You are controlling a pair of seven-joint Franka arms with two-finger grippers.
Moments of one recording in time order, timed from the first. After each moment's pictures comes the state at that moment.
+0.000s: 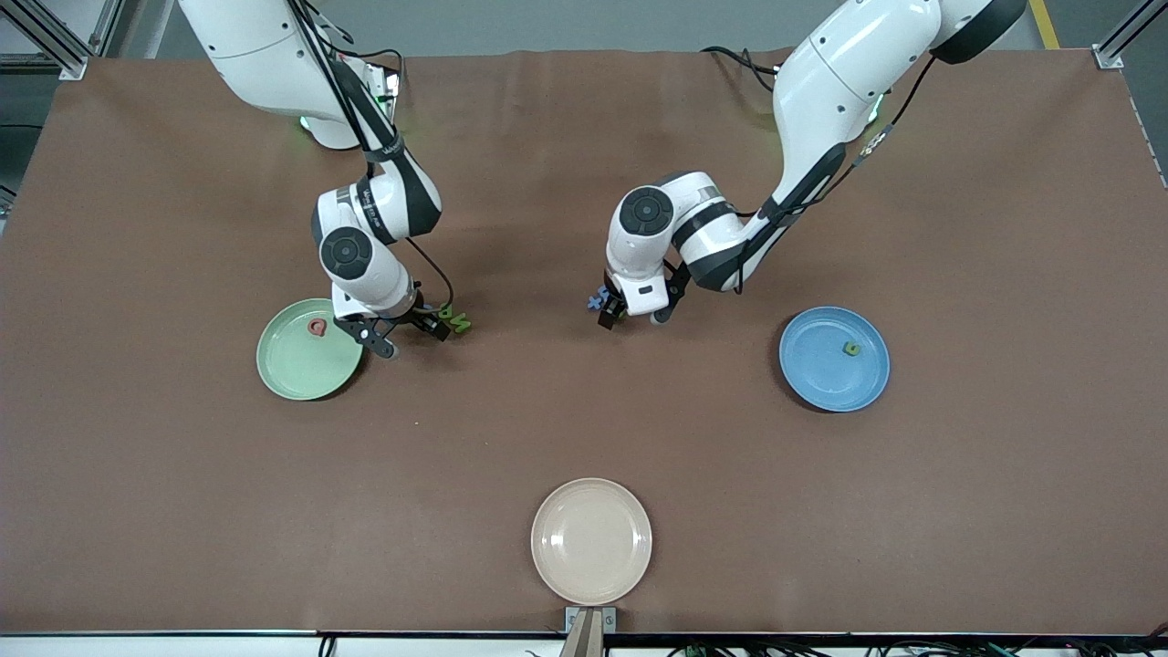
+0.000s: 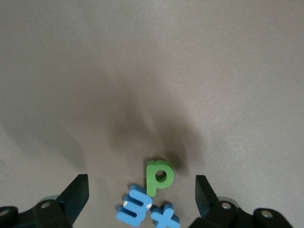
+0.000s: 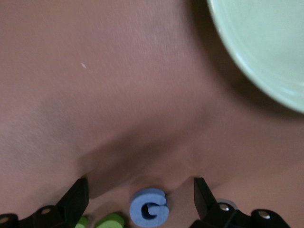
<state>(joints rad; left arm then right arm) -0.28 0.70 -0.56 -1.87 0.44 2.47 -2.13 0.51 0.42 -0.08 -2.28 0.13 2.62 0.91</state>
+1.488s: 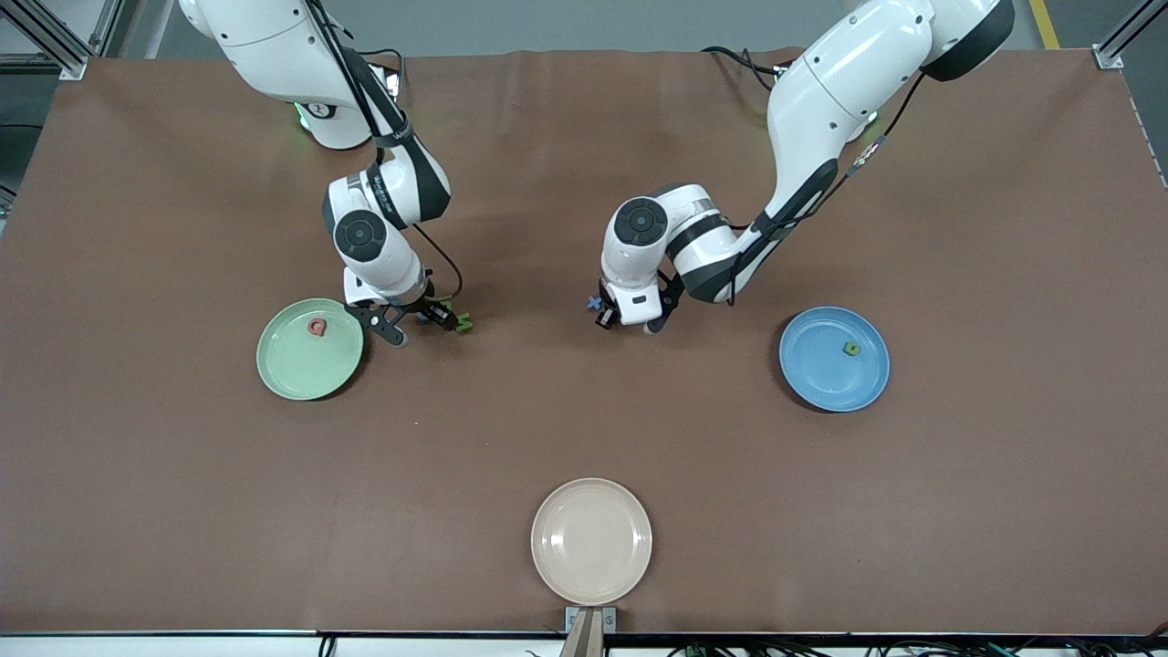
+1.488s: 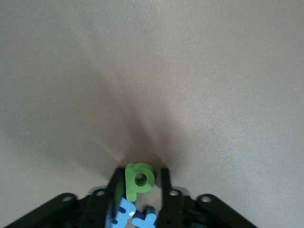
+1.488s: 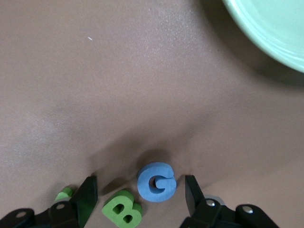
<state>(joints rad) -0.29 0.76 -0.56 -1.82 0.48 2.47 -2.13 0.56 0.39 -0.09 -2.31 0.13 2.65 0.97</state>
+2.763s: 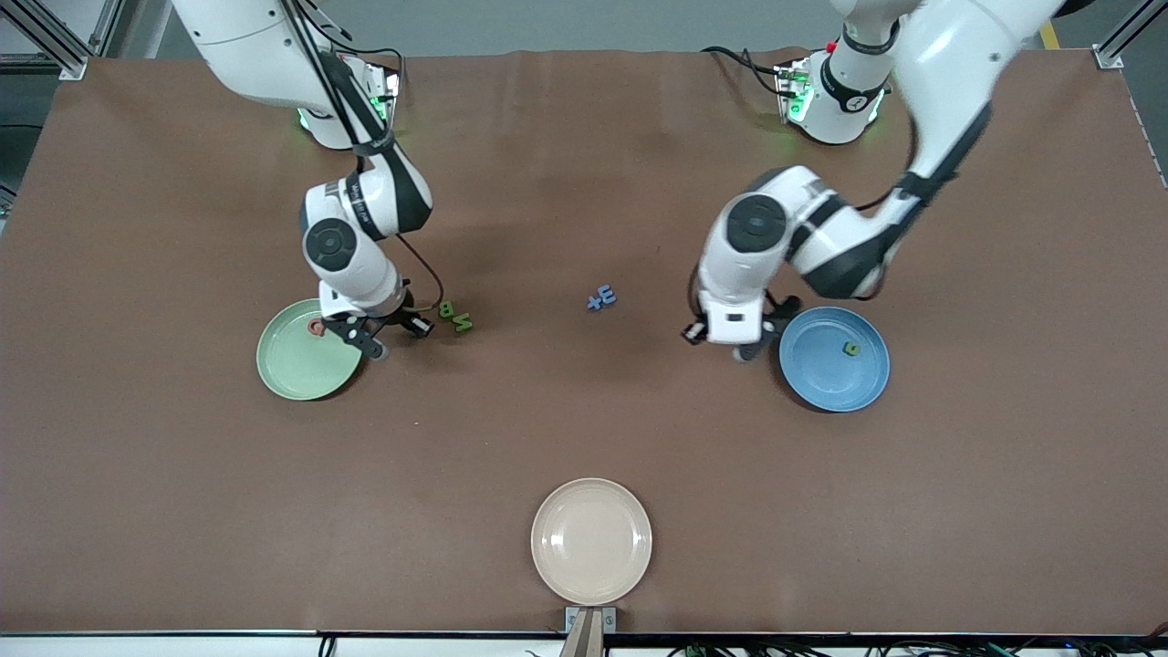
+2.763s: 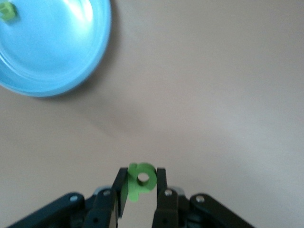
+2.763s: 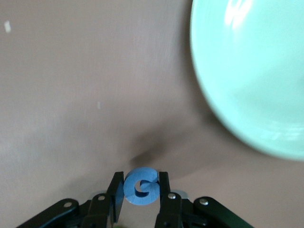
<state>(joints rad) 0.33 0.53 -0.91 -1.95 0.50 2.17 -1.50 0.45 0.37 -0.11 -2.24 0.12 2.57 0.79</state>
